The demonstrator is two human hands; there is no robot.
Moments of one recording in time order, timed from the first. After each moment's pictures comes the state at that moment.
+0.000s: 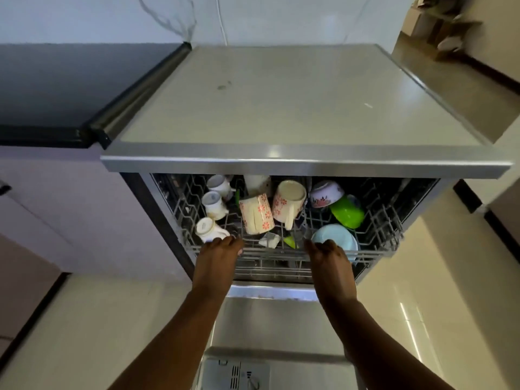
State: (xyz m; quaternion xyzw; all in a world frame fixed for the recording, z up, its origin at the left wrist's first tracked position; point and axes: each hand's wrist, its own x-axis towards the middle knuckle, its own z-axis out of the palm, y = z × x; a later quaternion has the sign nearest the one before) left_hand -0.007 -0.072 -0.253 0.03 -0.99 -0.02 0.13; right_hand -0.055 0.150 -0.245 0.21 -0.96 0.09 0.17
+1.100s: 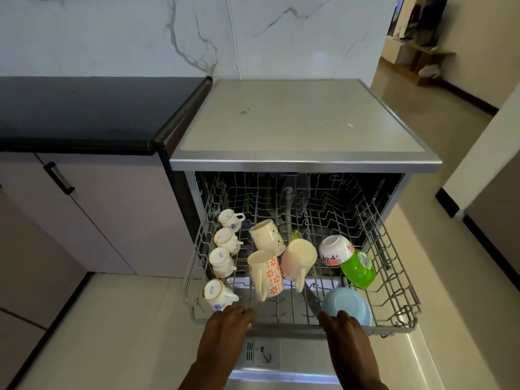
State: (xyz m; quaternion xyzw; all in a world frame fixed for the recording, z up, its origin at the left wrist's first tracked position) left_hand 0.199 -0.045 -0.250 -0.04 -1.00 -0.09 0.00; right_hand 0.151 0.191 -0.234 0.17 -0.98 0.07 -0.01
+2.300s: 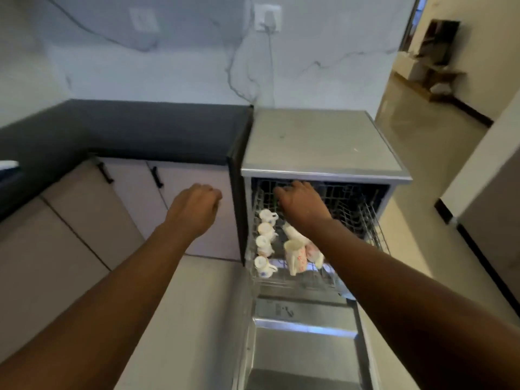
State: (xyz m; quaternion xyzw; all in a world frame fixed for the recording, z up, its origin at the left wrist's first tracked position) left_hand 0.321 -0.174 0.100 0.01 -0.98 0.01 0.18; right_hand 0.220 0.048 0.091 0.40 -0.90 -0.01 0.18
